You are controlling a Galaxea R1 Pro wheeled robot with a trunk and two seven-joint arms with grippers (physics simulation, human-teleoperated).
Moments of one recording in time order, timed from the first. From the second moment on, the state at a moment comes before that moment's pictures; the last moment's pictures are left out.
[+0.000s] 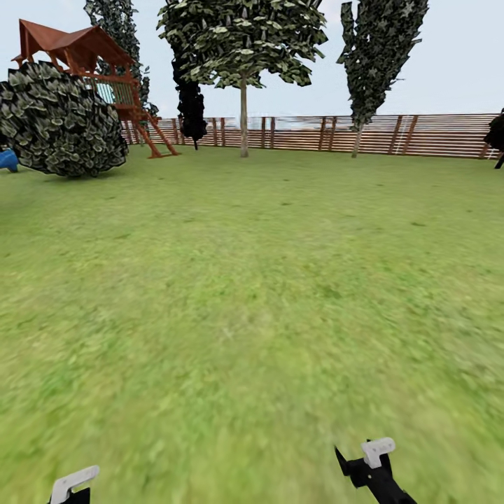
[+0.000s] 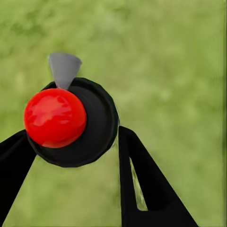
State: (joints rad) left arm -0.35 0.18 0.54 -0.29 -0.20 -0.17 0.09; right arm -0.48 -0.13 -0.19 -0.07 0.26 -0.58 0.19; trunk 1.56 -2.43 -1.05
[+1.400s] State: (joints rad) left arm -0.35 0.18 0.54 -0.29 -0.20 -0.17 0.08; right arm -0.48 -0.12 -0.19 -0.07 0.26 -0.58 0.13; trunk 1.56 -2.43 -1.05
